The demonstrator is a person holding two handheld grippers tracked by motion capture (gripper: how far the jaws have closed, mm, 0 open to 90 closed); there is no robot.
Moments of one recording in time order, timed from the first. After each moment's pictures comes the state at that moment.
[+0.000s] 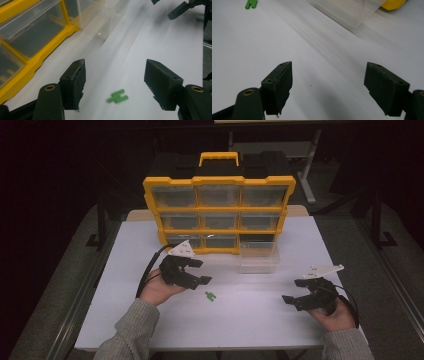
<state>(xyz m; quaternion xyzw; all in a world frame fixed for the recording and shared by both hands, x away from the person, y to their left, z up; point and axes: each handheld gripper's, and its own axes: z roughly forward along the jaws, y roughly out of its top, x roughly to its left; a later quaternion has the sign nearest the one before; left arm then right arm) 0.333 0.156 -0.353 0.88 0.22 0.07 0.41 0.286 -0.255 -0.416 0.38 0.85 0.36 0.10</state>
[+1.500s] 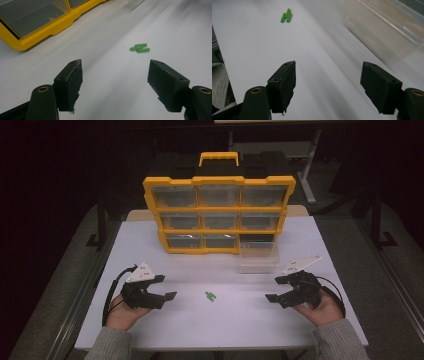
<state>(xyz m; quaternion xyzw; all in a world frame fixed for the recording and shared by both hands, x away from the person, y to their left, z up) 0.284 0.244 -0.382 0.86 0.30 0.13 0.40 0.293 -0.206 -0.384 0.31 0.88 0.36 0.07</state>
